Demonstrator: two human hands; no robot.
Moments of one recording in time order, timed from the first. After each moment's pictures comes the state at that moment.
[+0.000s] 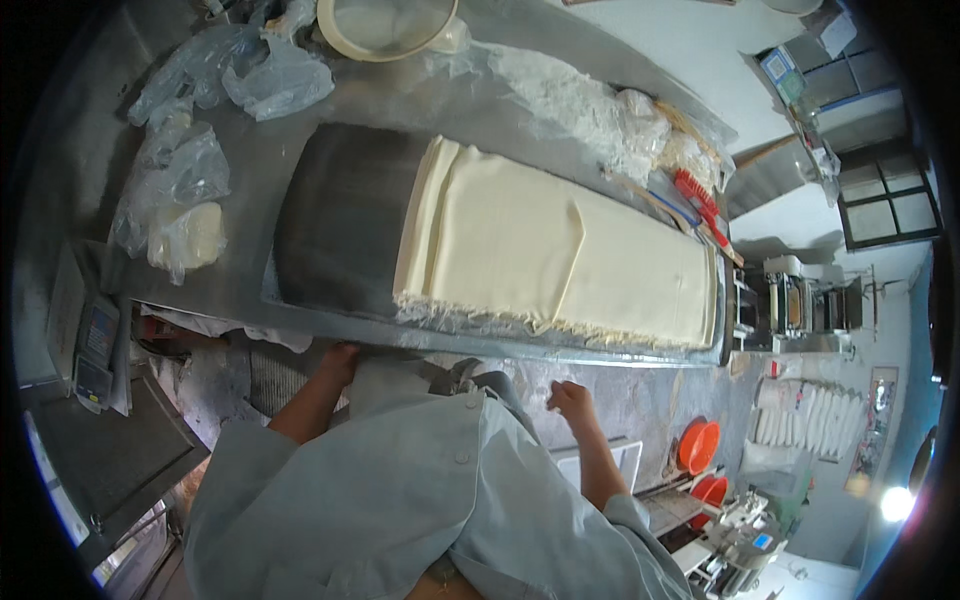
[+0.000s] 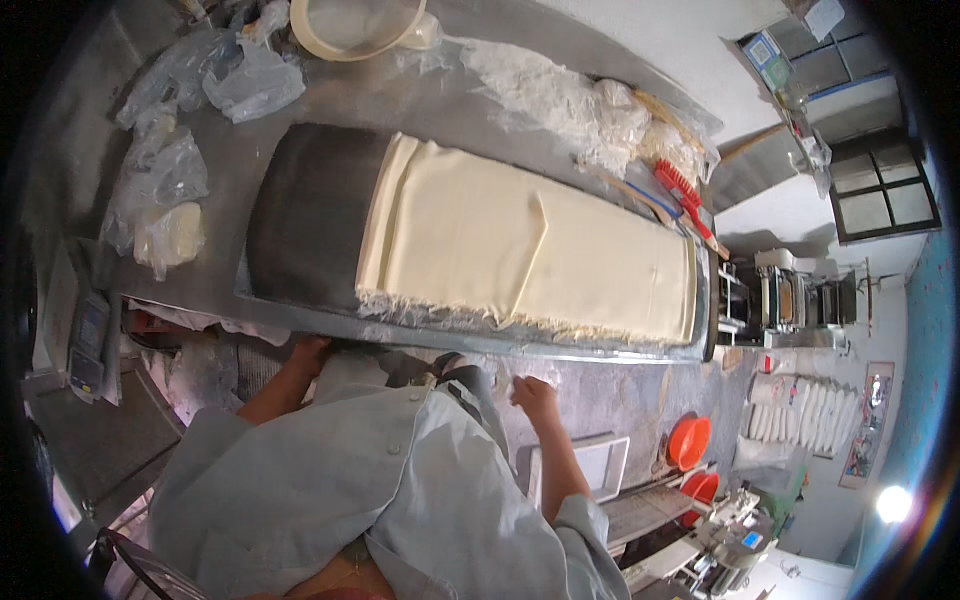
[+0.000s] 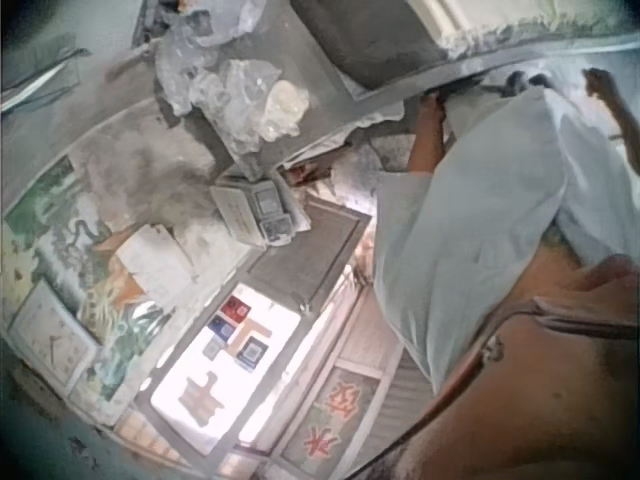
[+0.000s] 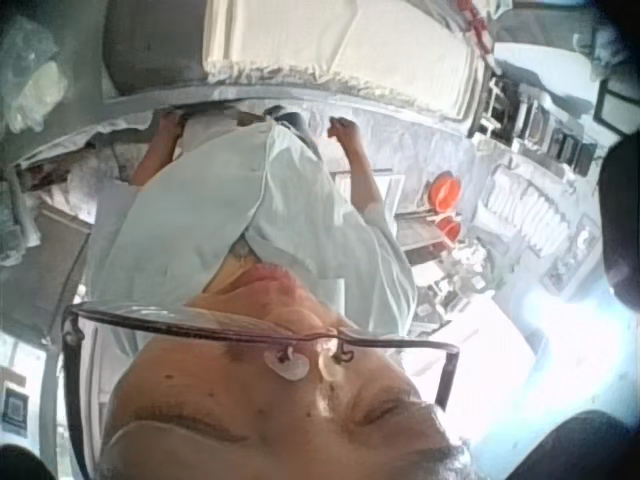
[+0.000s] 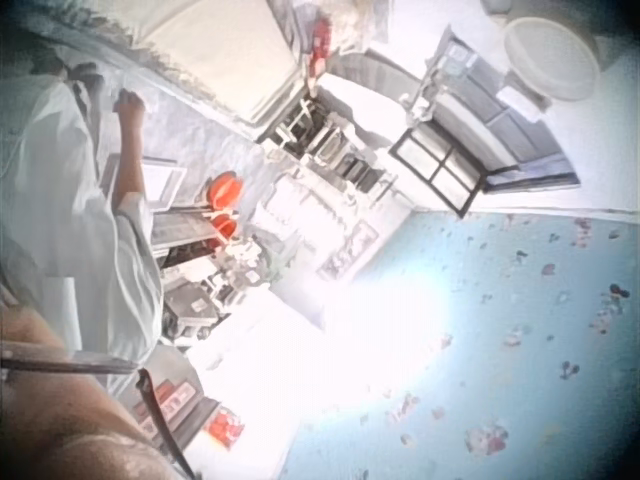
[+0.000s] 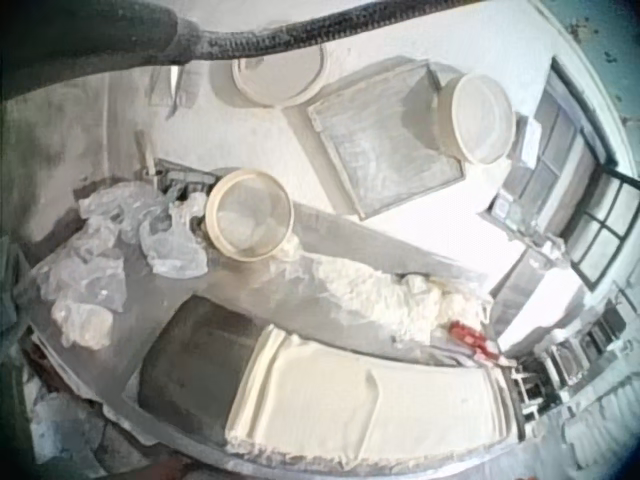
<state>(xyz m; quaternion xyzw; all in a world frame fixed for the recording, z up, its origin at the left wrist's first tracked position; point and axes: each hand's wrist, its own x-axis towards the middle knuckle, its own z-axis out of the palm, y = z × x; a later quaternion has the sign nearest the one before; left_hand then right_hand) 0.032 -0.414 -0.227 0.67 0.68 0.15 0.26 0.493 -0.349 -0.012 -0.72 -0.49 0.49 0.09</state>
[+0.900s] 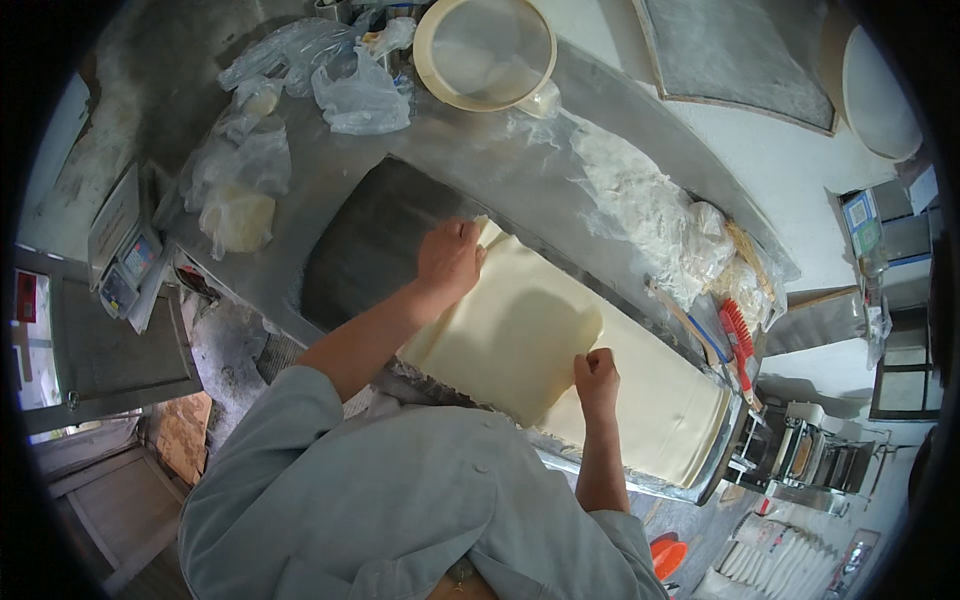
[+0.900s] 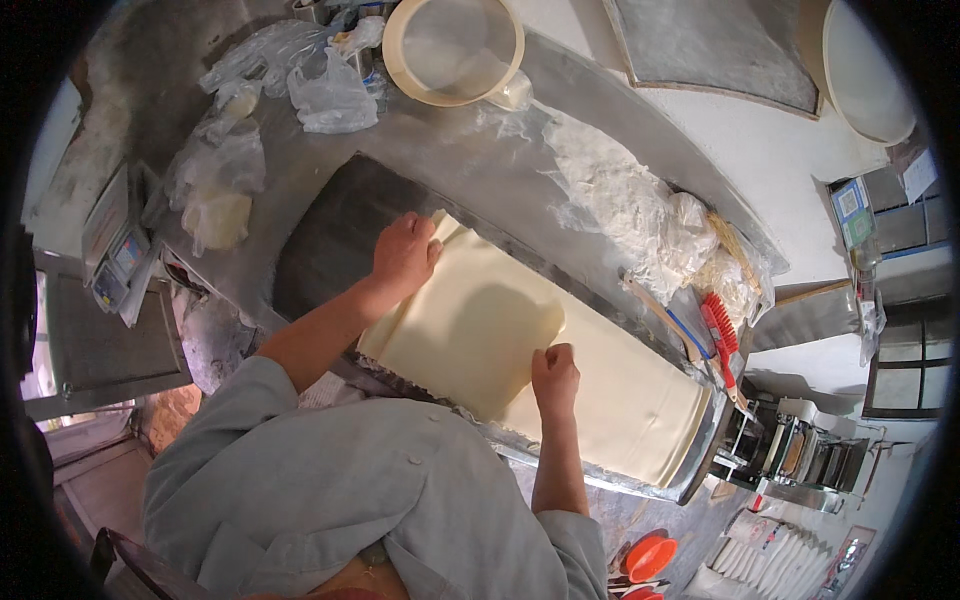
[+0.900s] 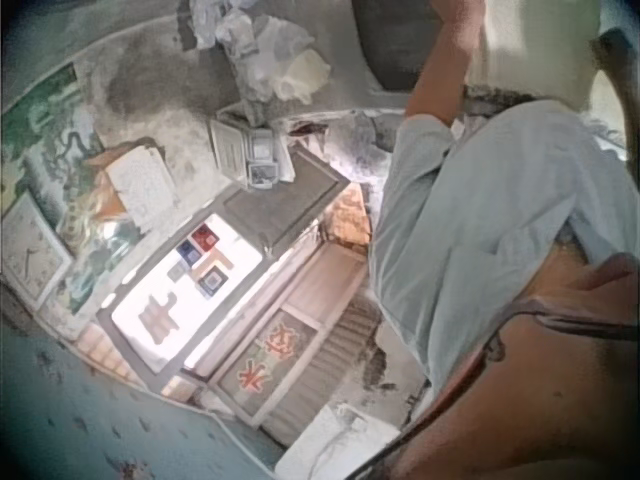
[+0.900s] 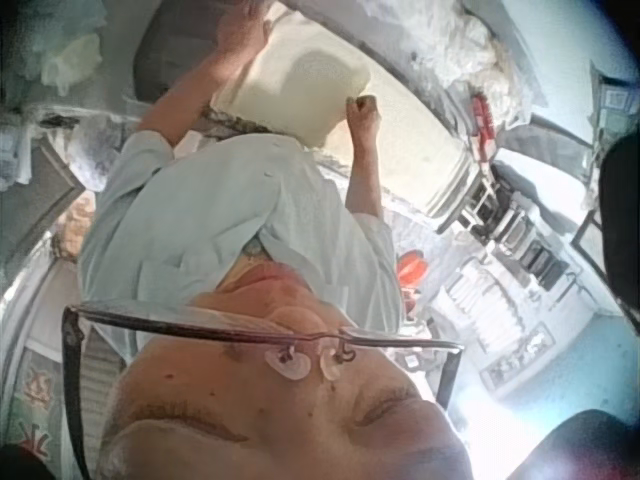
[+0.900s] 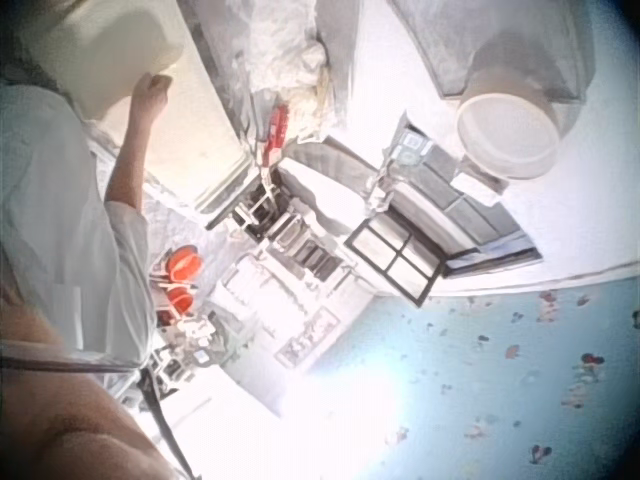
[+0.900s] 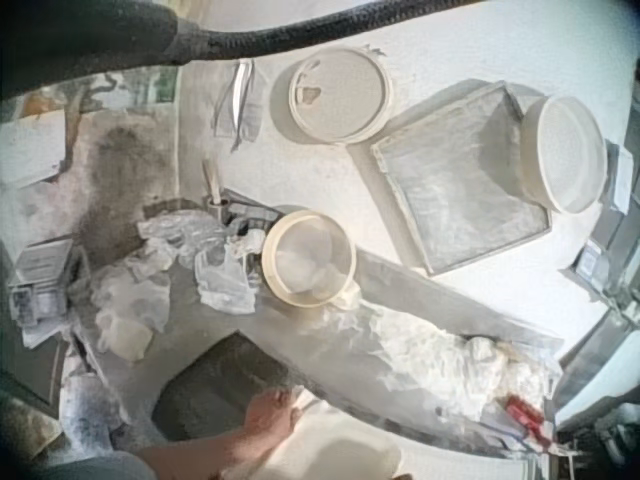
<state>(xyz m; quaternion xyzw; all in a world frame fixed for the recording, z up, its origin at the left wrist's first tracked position) 0.106 -0.121 0.041 0.58 0.75 0.32 0.00 0.411 -0.114 0.064 -0.64 -0.68 0.31 0.16</state>
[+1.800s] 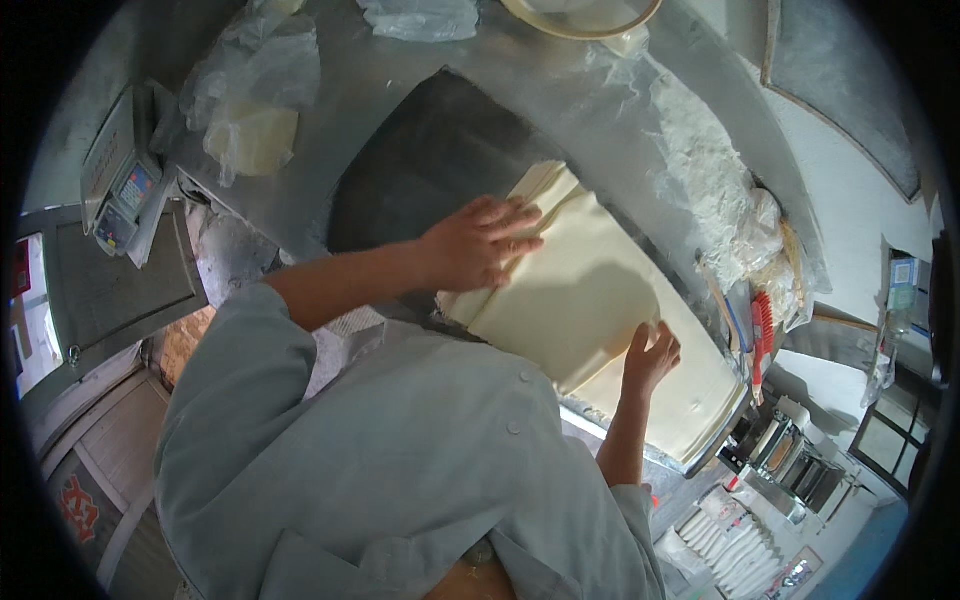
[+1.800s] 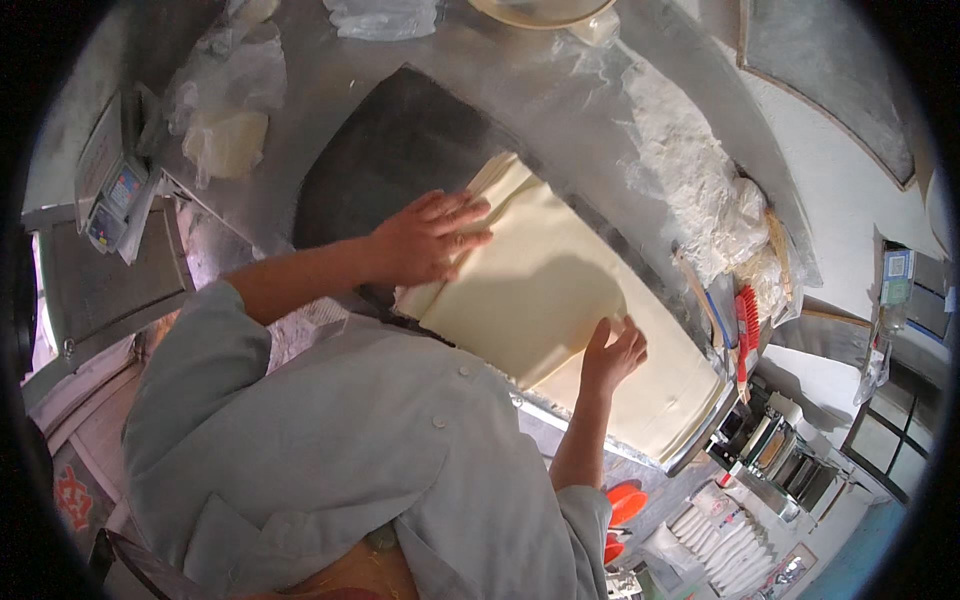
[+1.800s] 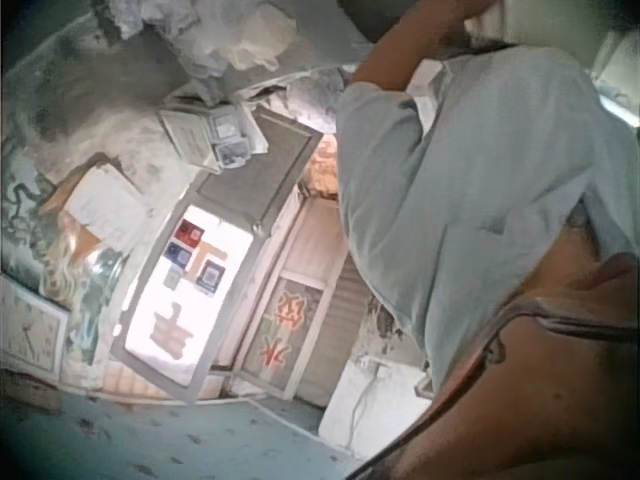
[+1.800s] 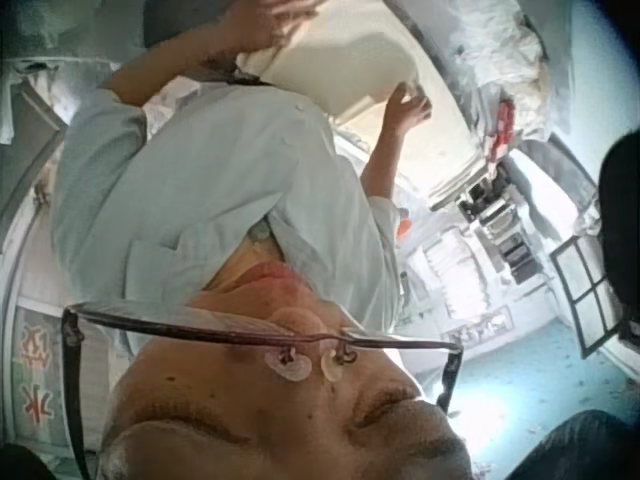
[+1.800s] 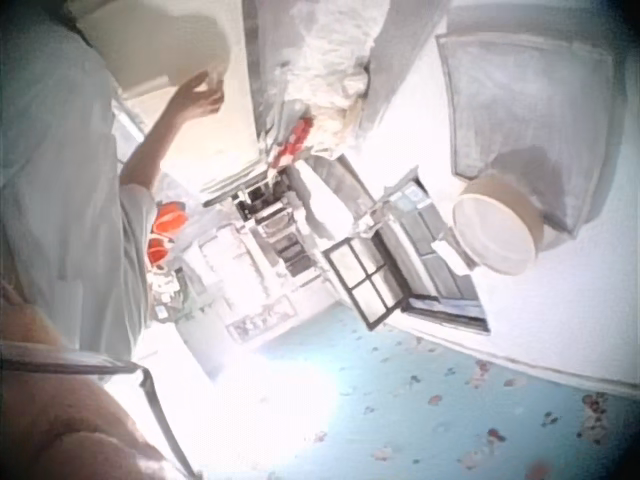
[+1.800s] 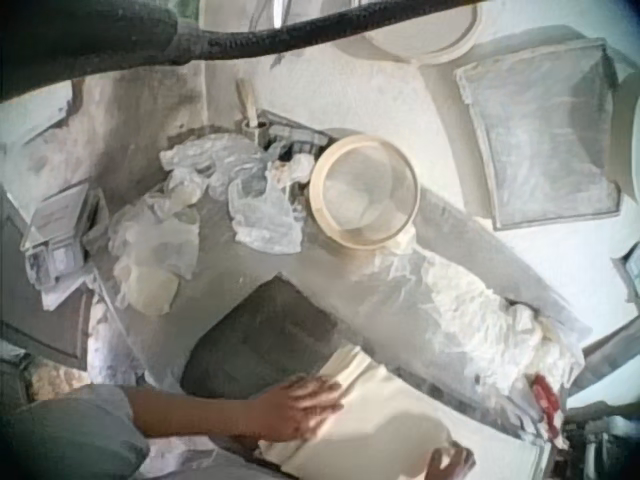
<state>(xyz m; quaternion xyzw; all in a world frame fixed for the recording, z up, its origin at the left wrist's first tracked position) 0.055 -0.189 0.039 0.80 0.53 0.25 0.14 0.414 -0.105 0.050 -0.65 -0.75 0.02 0.11</state>
